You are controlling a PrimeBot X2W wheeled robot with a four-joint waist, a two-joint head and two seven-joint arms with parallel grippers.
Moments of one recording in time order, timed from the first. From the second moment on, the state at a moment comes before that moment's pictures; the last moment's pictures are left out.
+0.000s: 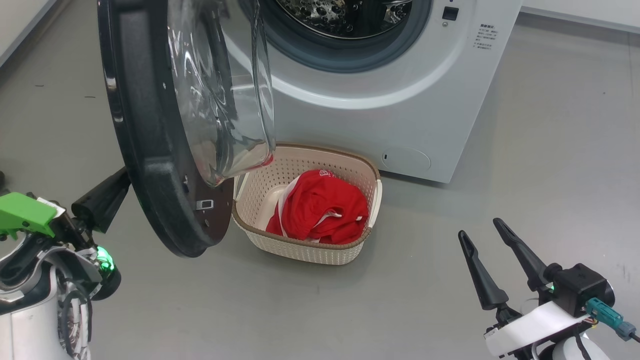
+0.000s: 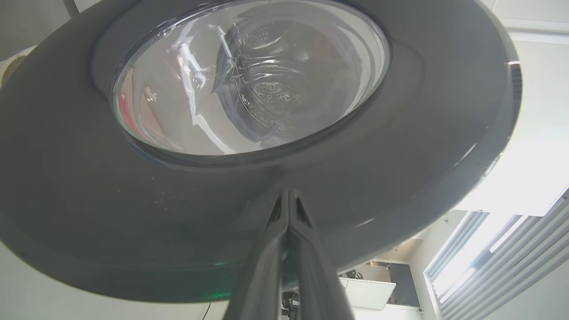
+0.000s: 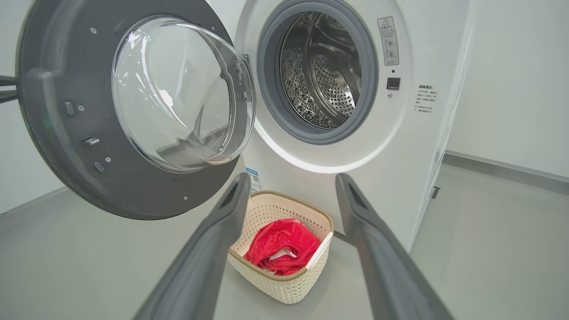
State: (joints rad) left arm -0.42 0.05 0.28 0.33 -1.61 0.13 0.78; right arm 0.05 -0.25 0.31 0.03 0.41 0.11 -0.25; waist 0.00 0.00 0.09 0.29
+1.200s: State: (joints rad) left arm -0.41 0.03 0.10 0.32 -1.73 0.13 0.76; right arm 0.02 -0.25 0.28 0.05 0.41 0.11 -0.25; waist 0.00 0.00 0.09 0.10
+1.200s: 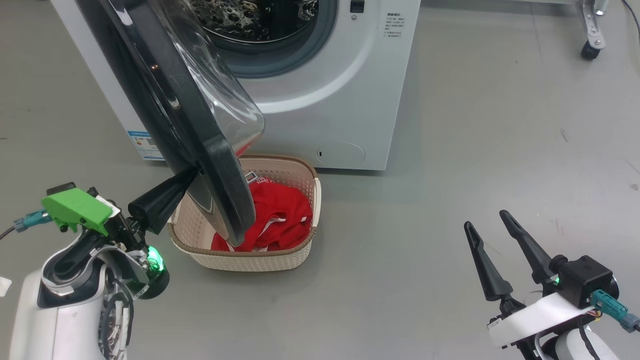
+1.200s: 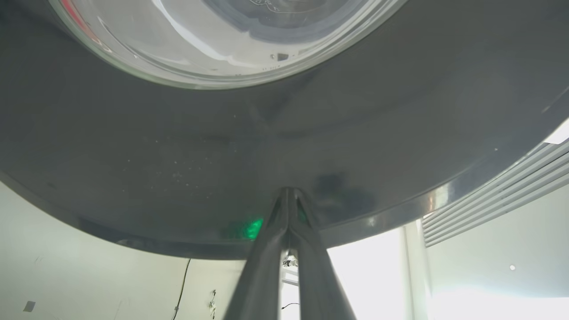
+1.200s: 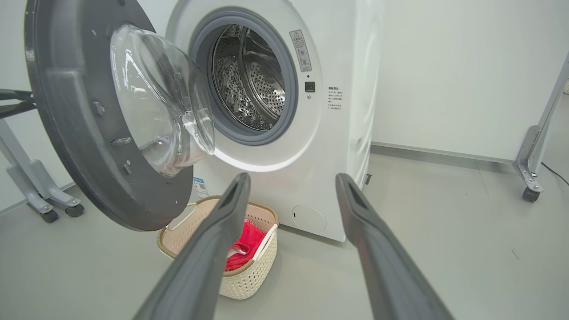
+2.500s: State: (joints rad) left arm -0.55 0.03 0.03 0.40 -1.98 0.13 0.20; right arm -0.02 -0.23 0.26 0.08 0.42 0.12 -0.25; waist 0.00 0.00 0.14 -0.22
